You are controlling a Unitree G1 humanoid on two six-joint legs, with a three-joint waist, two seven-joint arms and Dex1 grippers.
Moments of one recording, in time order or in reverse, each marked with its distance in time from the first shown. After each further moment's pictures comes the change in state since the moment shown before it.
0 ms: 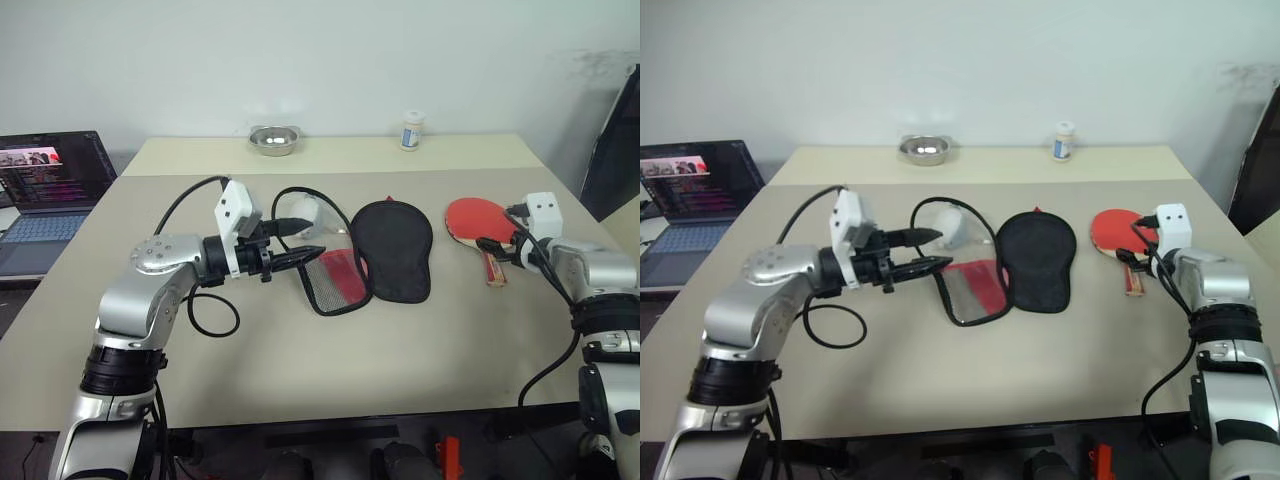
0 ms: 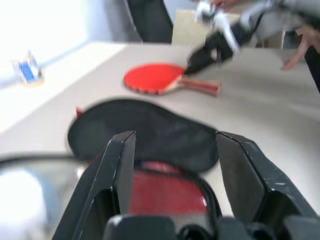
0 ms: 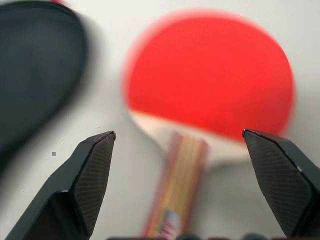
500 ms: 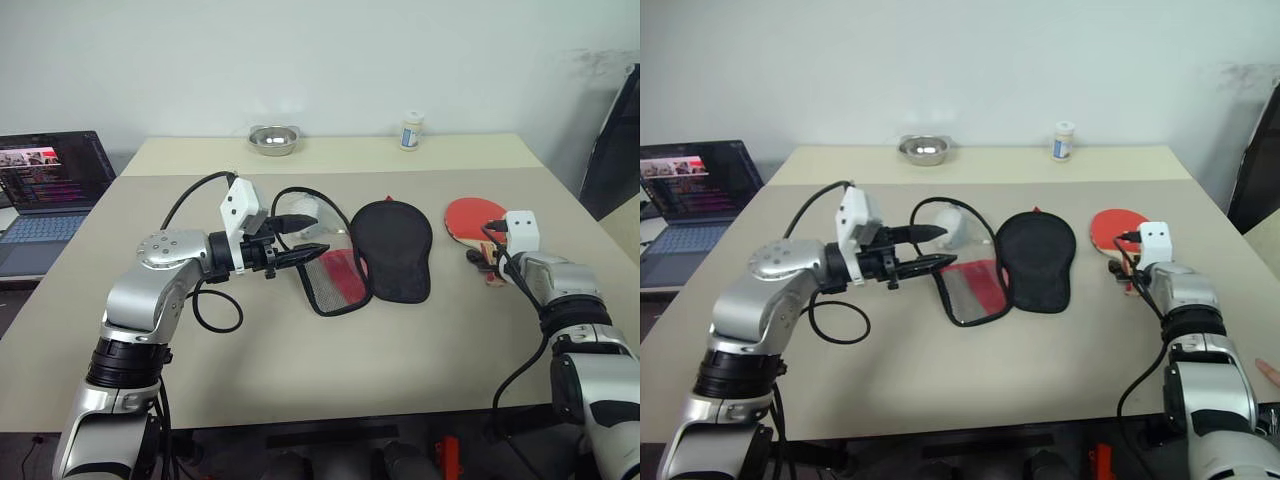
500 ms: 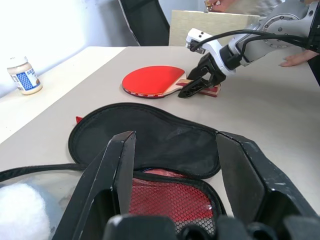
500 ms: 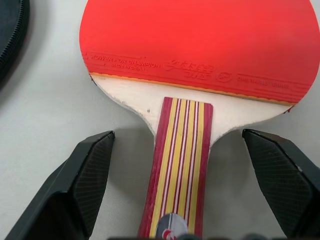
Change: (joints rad) left arm -0.005 -0.003 -0.026 0.031 0.022 -0.043 -0.009; right arm -0.050 0.102 -0.025 0.220 -0.060 -0.150 -0.121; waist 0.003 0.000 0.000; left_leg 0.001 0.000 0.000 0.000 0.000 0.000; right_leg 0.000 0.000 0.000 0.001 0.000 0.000
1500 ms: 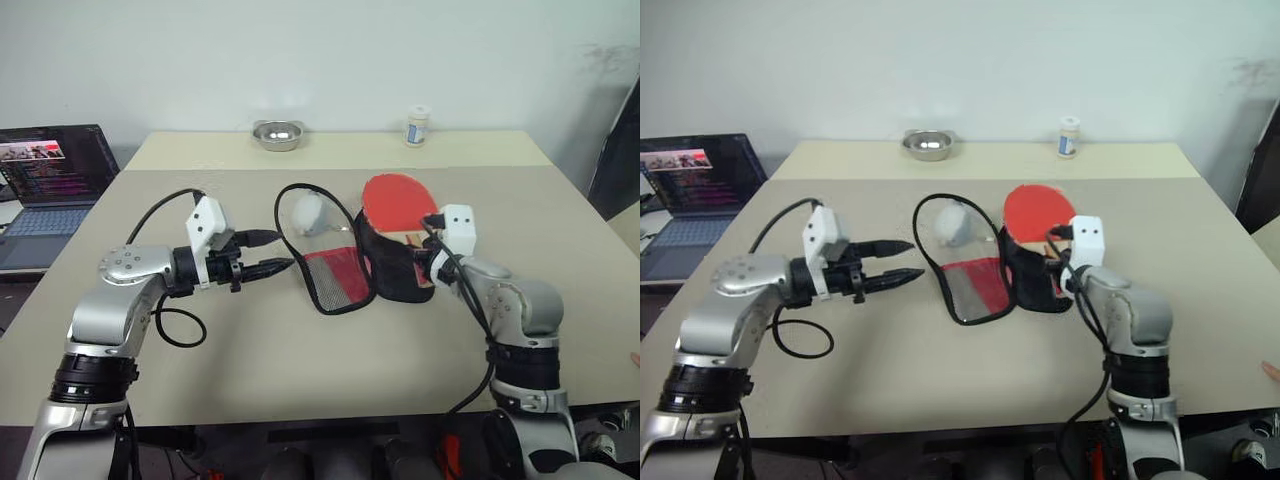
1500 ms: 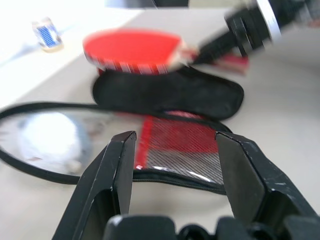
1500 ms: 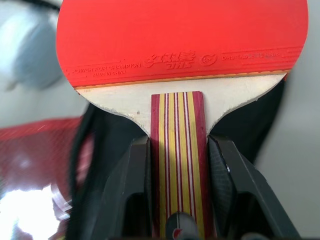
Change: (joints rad) left arm 0.086 0.106 0.075 0.089 0.019 -0.106 -0.074; right arm 0.265 0.420 -0.024 -1.048 0.196 0.622 -0.271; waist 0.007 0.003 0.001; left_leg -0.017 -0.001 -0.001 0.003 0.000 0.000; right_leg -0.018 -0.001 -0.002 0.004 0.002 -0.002
